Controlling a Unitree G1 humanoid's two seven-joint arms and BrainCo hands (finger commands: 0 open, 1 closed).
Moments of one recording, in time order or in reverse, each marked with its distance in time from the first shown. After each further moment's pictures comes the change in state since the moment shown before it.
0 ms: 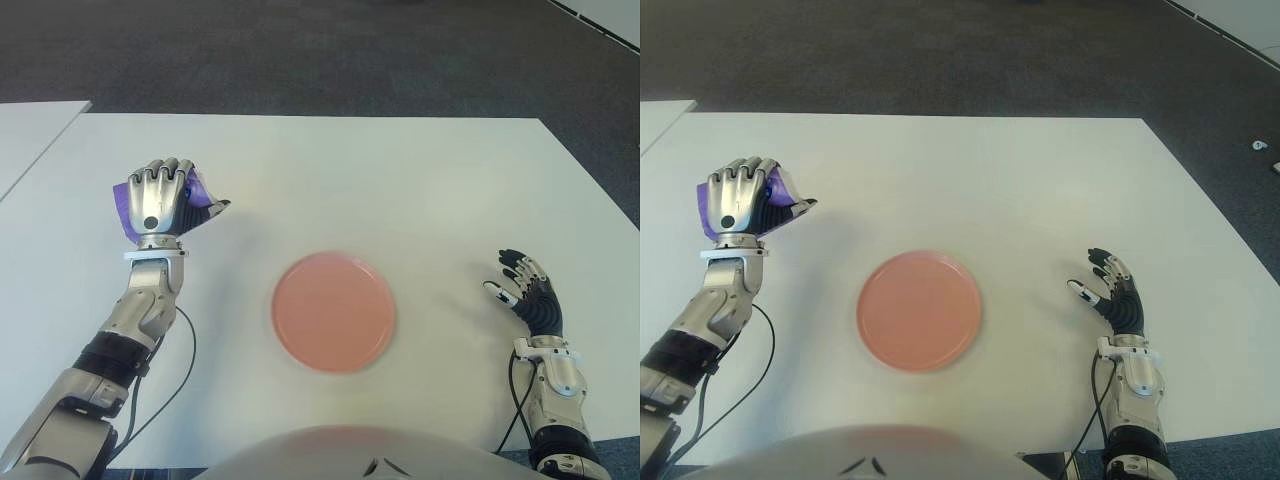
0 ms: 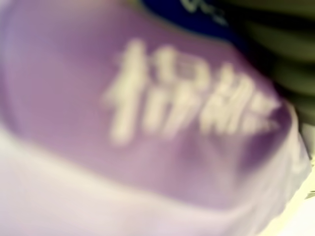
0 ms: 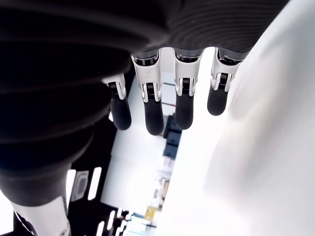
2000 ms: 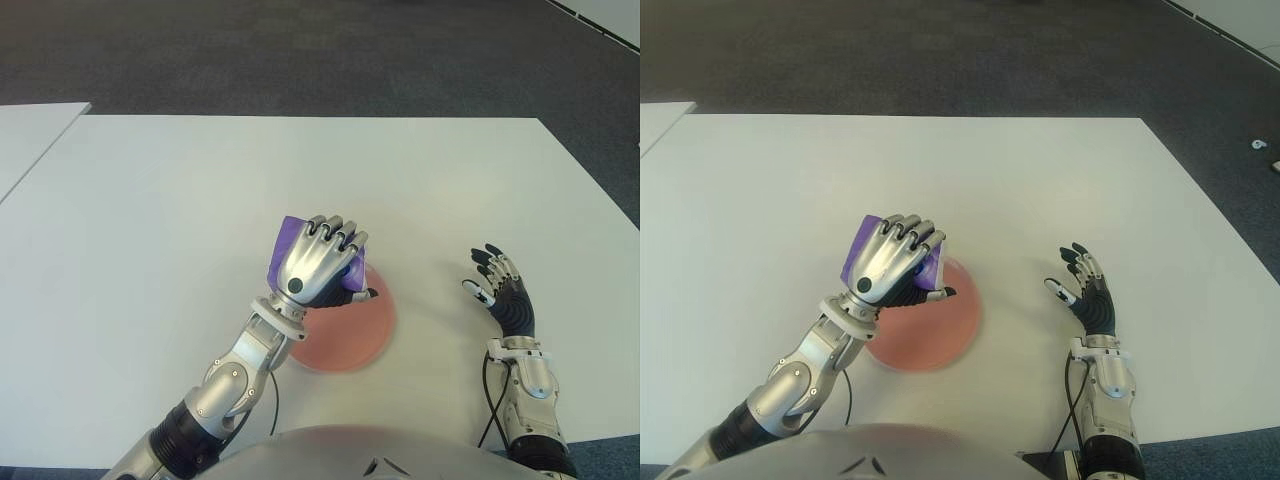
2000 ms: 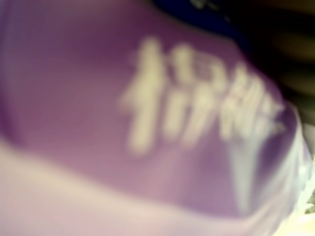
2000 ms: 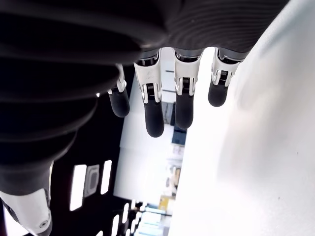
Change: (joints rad) left arm 0.224 -0.302 -0.336 -0.471 0.491 -0.210 -0.297; right arm 0.095 0.114 0.081 -0.215 0.005 0.056 -0.028
